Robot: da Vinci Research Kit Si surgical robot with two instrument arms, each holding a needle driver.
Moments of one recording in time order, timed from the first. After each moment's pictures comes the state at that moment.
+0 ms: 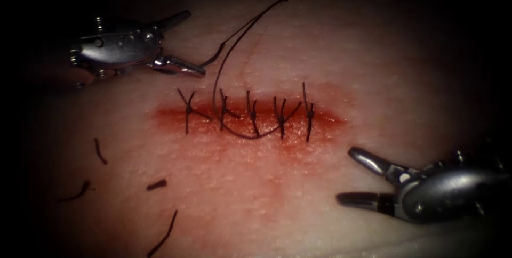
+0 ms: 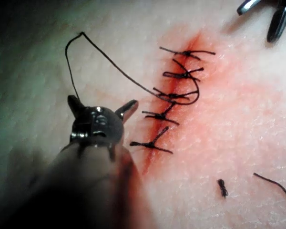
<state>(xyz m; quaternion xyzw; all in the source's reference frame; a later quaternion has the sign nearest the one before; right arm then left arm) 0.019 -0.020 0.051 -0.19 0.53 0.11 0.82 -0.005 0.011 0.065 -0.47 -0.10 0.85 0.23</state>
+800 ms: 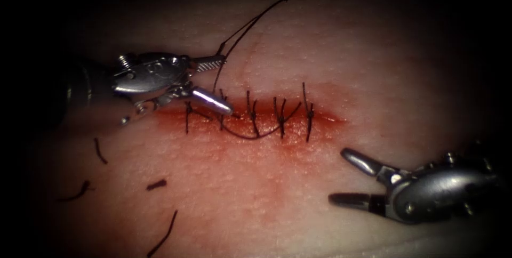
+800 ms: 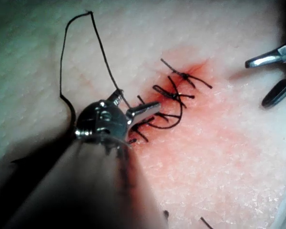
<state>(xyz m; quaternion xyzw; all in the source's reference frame) 0.020 -0.020 0.052 -0.19 0.53 0.11 0.82 -0.008 0.007 0.067 -0.51 -0.27 0.77 0.28</state>
